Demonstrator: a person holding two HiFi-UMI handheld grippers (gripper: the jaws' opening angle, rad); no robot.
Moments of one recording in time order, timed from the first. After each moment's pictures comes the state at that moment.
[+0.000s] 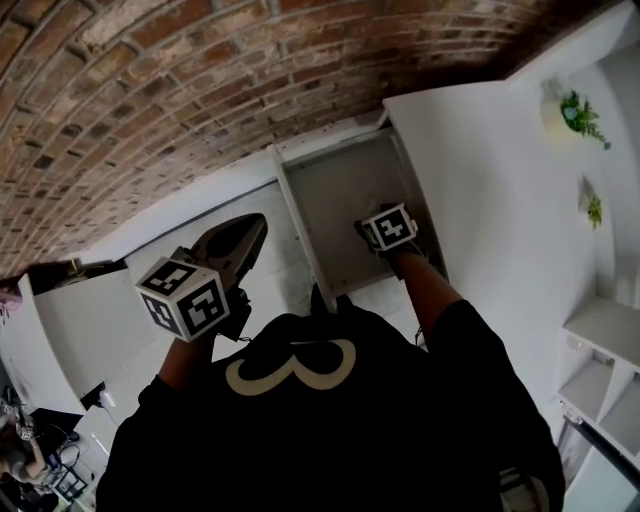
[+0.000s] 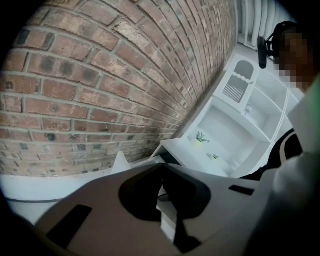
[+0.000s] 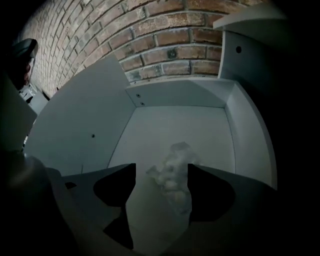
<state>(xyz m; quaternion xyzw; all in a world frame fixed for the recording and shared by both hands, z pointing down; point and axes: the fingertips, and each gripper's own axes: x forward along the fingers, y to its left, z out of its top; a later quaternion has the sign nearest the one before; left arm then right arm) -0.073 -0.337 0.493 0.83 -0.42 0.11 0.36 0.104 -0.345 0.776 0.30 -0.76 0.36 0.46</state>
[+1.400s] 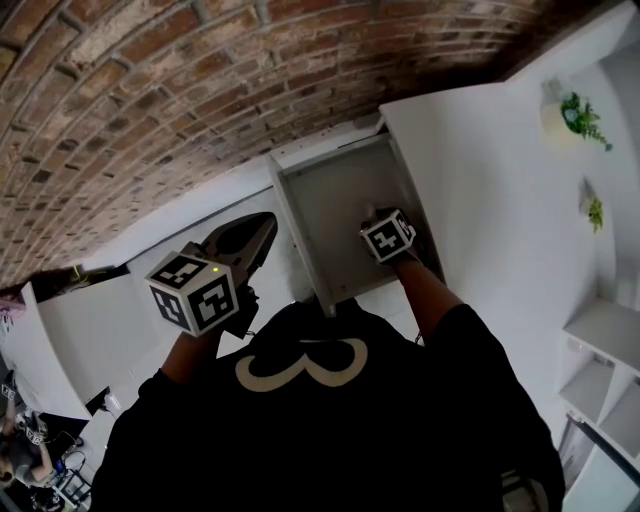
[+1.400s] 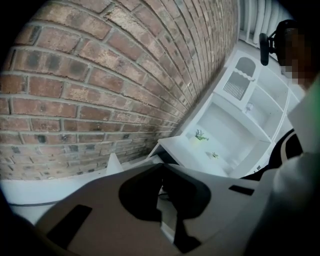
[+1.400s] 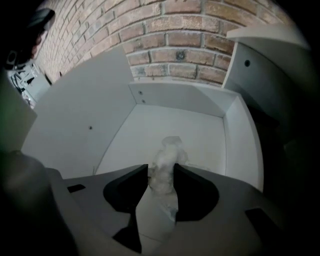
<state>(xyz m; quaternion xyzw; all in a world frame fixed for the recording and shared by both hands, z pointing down) -0.054 -0.358 0.499 0.83 -0.40 0.13 0.37 0.121 -0.352 0.782 0.30 -0.75 0.28 0.52</state>
